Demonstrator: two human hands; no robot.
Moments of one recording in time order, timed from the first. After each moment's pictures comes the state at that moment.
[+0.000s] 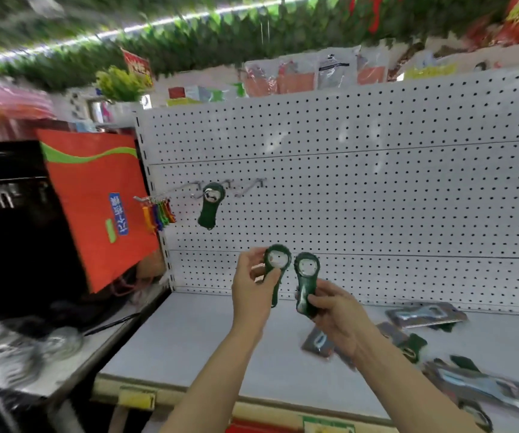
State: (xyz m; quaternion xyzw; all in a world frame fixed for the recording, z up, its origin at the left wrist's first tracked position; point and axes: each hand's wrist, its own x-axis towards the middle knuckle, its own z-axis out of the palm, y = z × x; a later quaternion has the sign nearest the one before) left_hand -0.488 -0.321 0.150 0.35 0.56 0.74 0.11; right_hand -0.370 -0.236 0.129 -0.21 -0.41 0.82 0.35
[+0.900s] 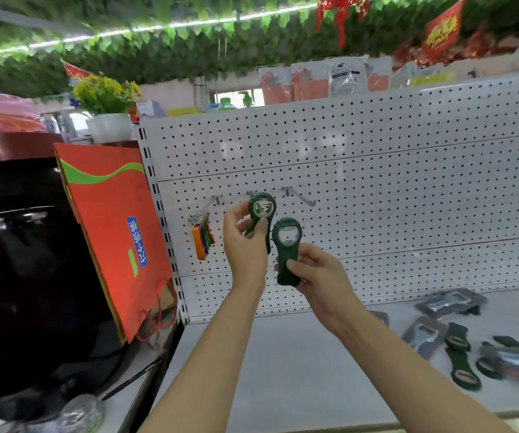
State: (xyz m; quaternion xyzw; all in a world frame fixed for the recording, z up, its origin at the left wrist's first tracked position) left_hand -0.653 -0.340 0.231 0.39 0.46 0.79 0.08; right_hand -0.530 -0.334 0.198 -0.16 -0.52 0.68 0.49
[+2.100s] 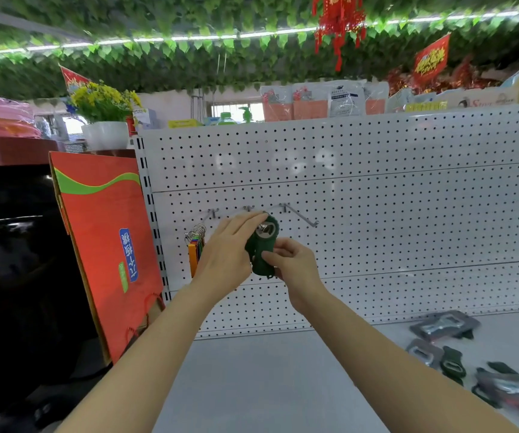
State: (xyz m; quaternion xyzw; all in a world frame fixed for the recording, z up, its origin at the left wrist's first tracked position) left_hand -0.716 -0.355 0.252 0.67 0.59 0.38 -0.24; right_hand -0.587 -0.291 0.224 -0.23 -0.57 0.61 0.51
